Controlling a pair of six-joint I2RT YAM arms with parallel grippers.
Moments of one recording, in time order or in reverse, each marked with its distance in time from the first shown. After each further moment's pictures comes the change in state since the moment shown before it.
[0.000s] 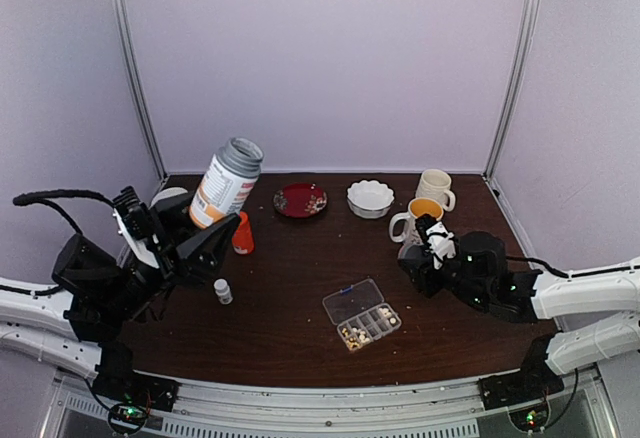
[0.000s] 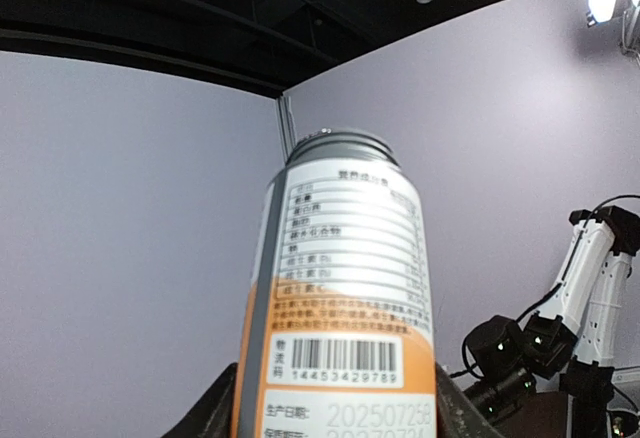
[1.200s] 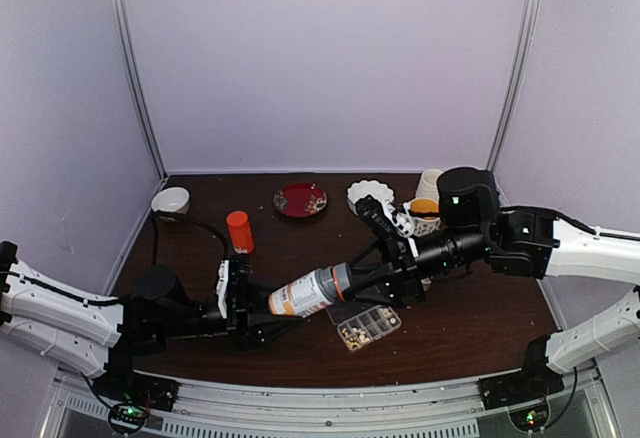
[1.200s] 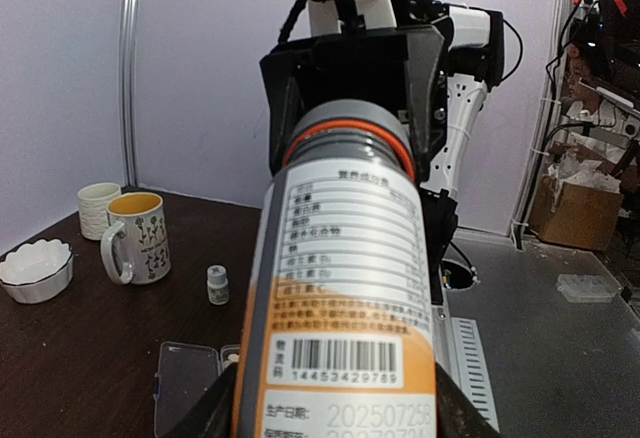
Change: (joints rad) left arm 0.091 0.334 -0.181 0.034 0.423 -0.455; right arm 0.229 0.035 0.578 -0.529 -0.853 -0.017
